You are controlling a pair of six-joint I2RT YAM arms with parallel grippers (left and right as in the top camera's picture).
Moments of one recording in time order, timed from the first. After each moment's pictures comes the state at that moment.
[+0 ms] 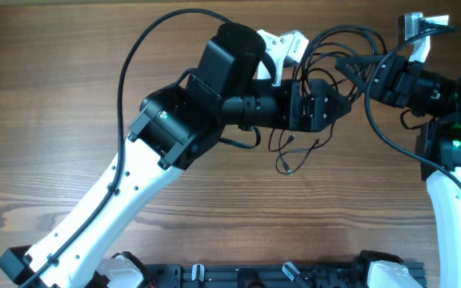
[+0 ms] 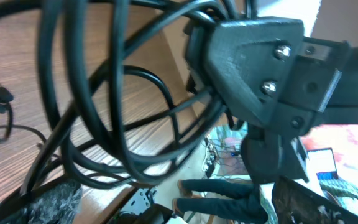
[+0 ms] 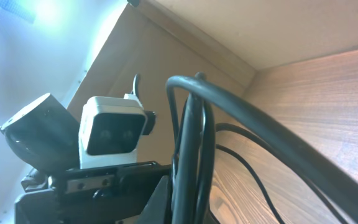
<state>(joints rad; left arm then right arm) -0.74 1.53 1.74 -0.72 0.58 -0.77 -0.17 1.20 1.03 0.40 -1.36 1.21</state>
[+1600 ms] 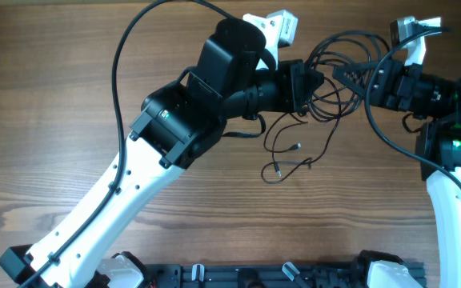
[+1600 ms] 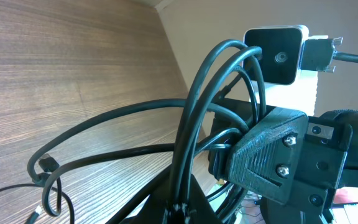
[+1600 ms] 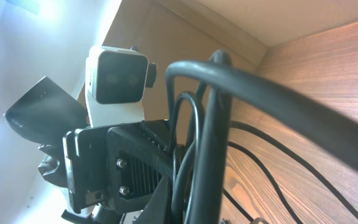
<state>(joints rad) -0.74 1.53 1.74 -0.64 0.37 -0.79 -0.17 1.20 1.03 0.40 -1.44 1.28</state>
